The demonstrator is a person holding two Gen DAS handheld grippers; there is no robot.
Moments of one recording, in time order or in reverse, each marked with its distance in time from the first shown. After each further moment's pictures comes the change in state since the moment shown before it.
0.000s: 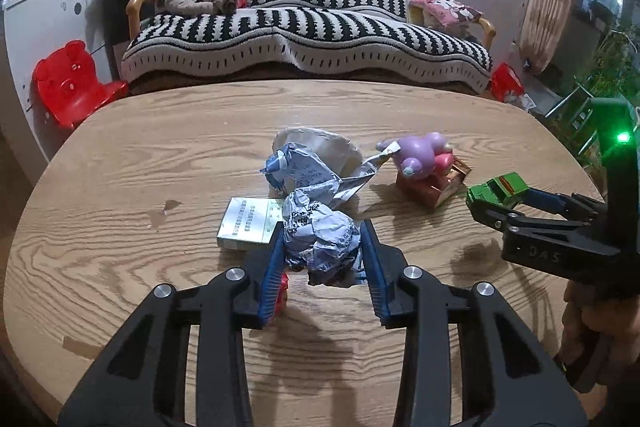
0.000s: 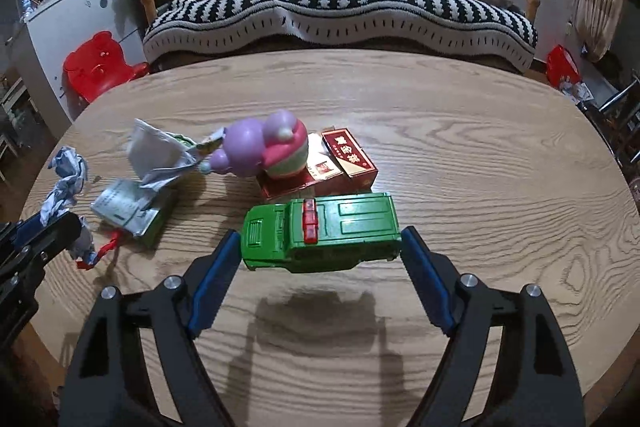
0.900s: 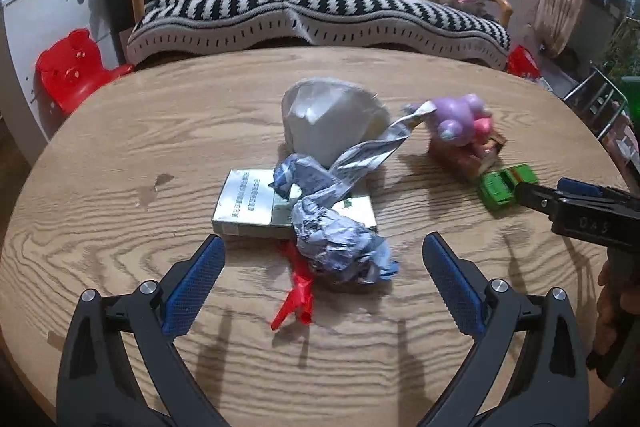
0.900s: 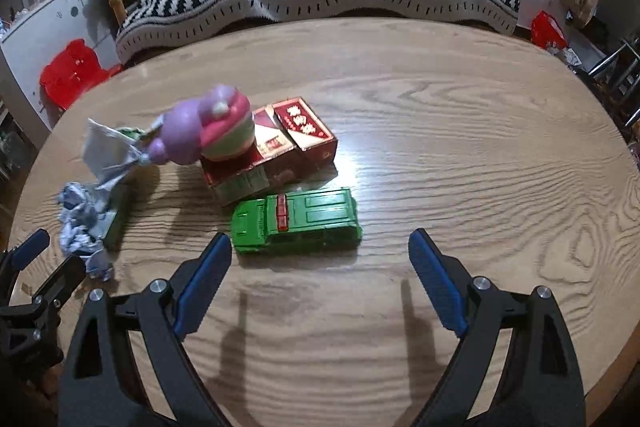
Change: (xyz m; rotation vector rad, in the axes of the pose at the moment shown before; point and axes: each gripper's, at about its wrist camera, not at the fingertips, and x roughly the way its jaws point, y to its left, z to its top) left arm 0.046 0.007 -0.016 -0.001 0.077 0.056; right arm 0.038 -0.026 -0.008 0.097 0.086 -0.037
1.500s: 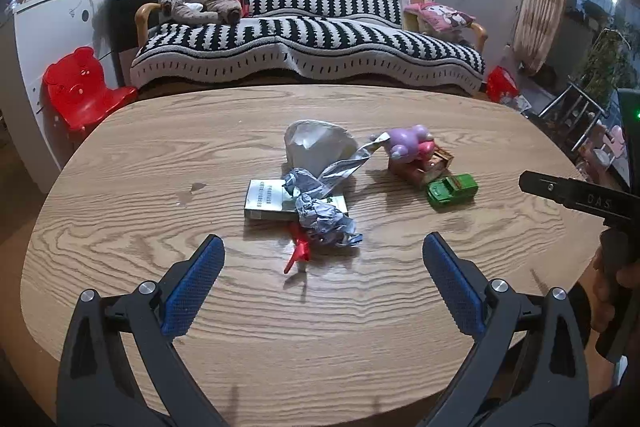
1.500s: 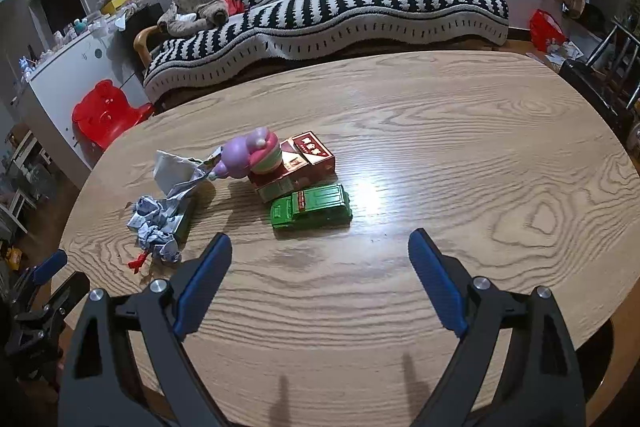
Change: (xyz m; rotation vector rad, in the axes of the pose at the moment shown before) left arm -0.090 0.007 -0.011 0.020 -0.096 -0.058; right arm -0.100 -0.016 -0.023 0.076 -0.113 0.102
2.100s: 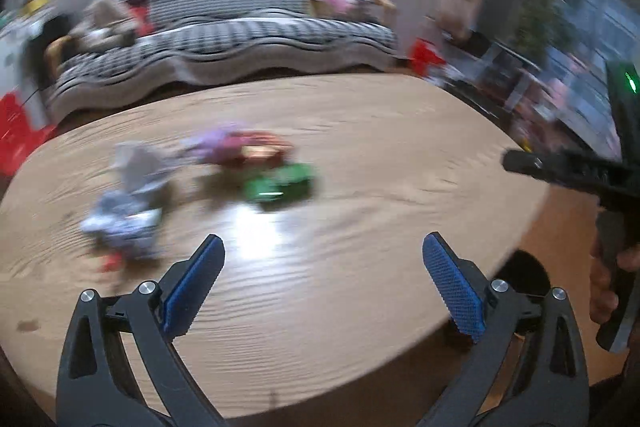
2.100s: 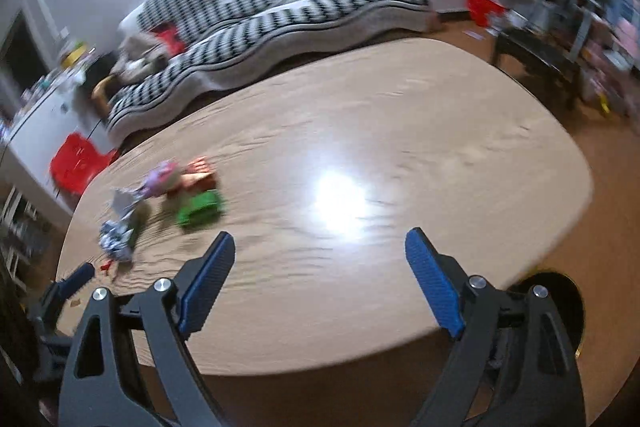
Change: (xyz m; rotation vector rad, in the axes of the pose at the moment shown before) left arm 0.003 -0.140 -0.010 0.128 0.006 -0.179; right arm -0.086 -0.126 -0.027 0.153 -0.054 -0.065
